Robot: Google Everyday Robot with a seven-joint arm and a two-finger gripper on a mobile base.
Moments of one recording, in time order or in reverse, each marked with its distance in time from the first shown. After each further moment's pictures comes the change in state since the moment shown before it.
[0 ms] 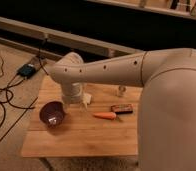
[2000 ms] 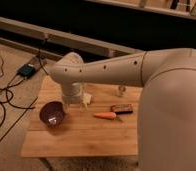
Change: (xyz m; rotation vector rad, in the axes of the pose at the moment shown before) arm 0.000 0.000 0.000 0.000 0.000 0.000
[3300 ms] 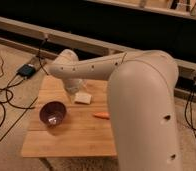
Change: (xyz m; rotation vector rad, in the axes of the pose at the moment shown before) arm -0.112 -0.013 0.037 0.160 -0.106 -0.681
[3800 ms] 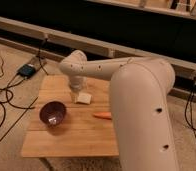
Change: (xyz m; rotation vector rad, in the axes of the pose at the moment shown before) arm -0.011 -0.016 0.036 -0.131 -0.014 -0.180
